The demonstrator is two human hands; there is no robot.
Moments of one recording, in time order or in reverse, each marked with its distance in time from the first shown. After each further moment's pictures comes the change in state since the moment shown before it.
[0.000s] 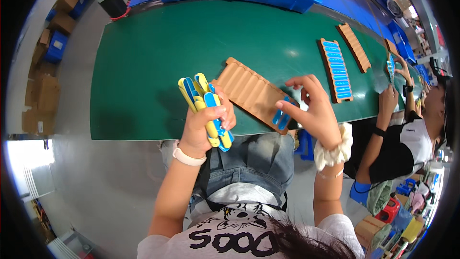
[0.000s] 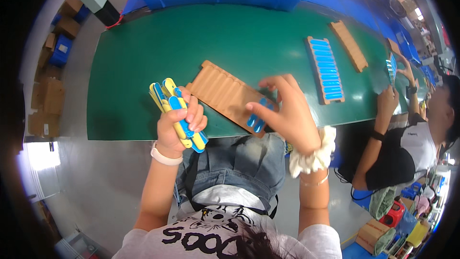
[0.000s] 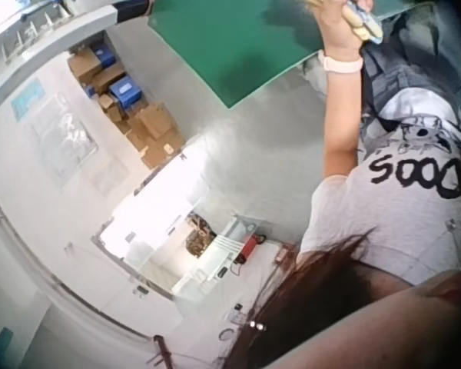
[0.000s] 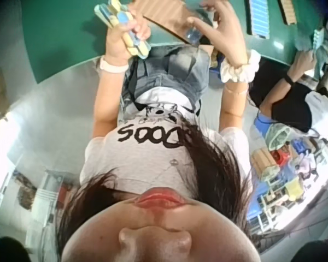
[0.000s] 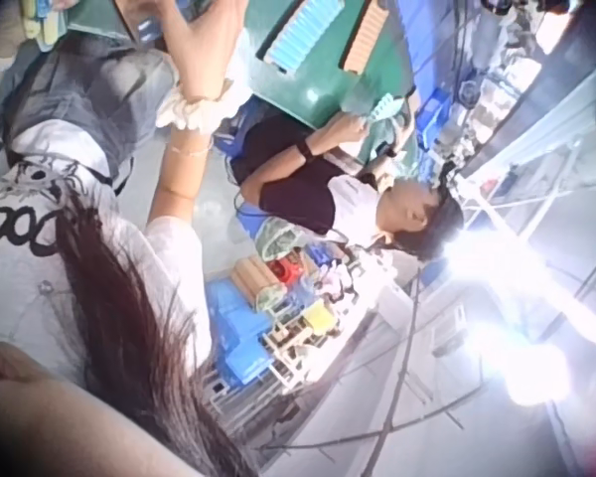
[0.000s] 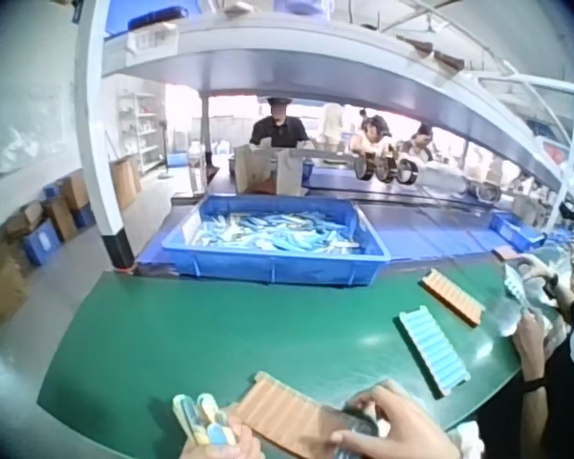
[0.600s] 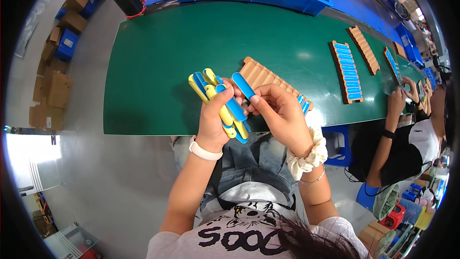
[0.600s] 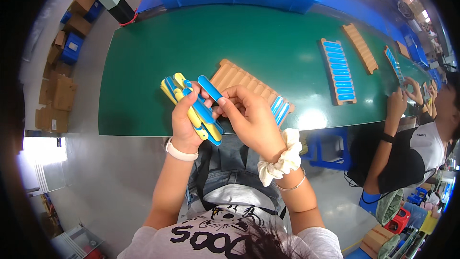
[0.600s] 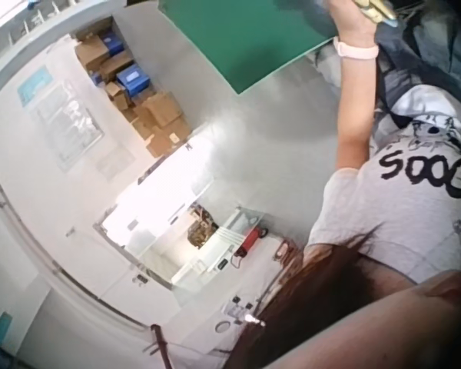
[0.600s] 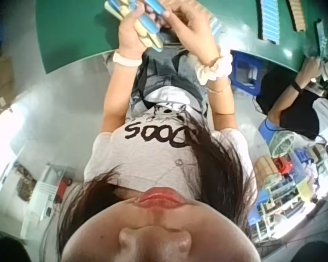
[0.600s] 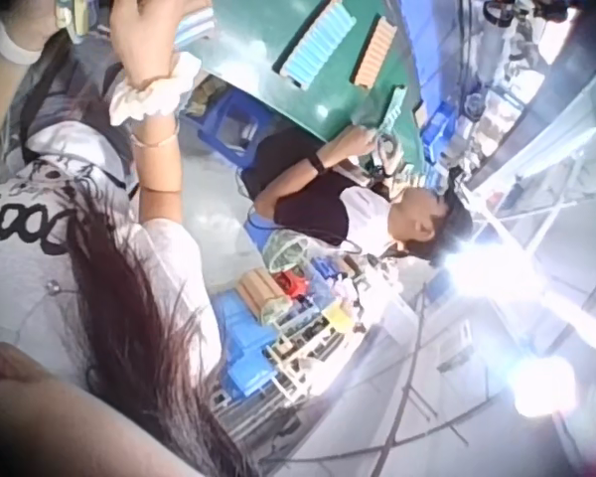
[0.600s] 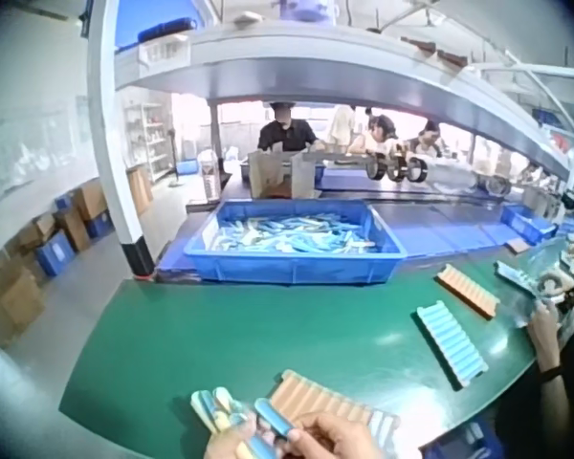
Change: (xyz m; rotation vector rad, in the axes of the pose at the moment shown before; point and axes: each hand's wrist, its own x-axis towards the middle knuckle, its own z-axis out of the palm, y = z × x) left_hand 0.006 -0.004 0.001 -0.056 0.229 0.103; right_hand 0.001 -0.031 0.079 0.889 -0.130 0.178
